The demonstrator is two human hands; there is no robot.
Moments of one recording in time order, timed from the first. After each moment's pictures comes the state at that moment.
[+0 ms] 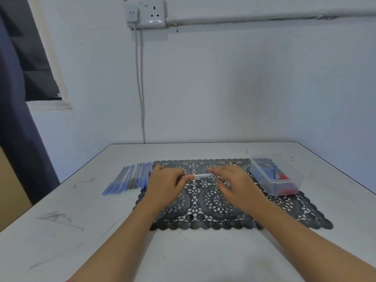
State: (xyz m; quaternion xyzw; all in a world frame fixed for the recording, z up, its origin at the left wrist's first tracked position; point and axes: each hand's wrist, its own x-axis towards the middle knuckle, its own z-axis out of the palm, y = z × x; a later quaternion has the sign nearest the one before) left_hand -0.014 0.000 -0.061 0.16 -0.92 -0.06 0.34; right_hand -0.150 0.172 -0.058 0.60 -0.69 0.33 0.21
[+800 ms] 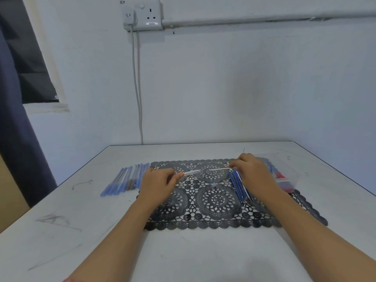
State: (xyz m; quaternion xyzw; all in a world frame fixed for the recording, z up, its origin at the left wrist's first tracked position) left_hand -0.010 -0.010 -0.063 0.21 -0.91 -0.11 0.33; right_hand -0.199 0.186 -0.050 0.50 -0.79 0.23 0.28
